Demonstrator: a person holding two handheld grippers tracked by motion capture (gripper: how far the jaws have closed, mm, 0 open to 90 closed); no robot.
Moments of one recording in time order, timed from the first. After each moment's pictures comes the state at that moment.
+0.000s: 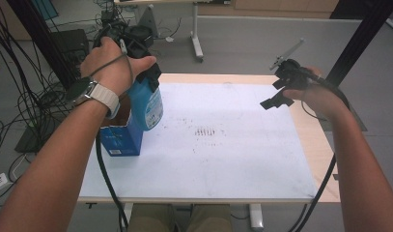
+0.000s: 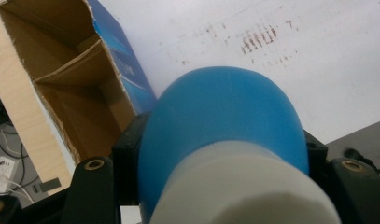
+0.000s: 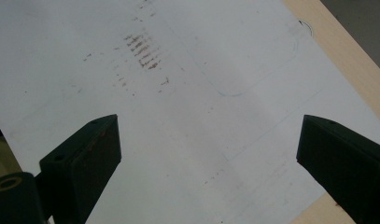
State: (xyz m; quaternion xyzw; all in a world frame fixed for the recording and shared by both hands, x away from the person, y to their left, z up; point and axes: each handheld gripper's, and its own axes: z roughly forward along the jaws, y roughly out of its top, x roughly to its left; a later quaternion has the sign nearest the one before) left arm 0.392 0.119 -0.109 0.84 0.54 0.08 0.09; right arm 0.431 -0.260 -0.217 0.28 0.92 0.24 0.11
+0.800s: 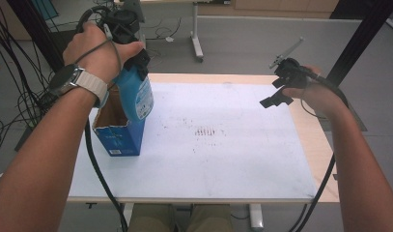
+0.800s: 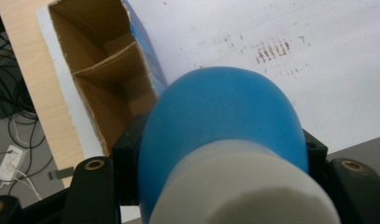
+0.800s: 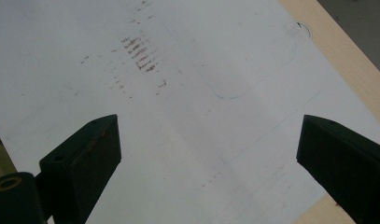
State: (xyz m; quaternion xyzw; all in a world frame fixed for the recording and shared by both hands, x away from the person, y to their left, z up) left arm 0.391 0.140 -0.082 0.82 0.56 0.10 0.09; right arm 0.437 -0.260 -0.218 0.28 0.92 0.24 0.11
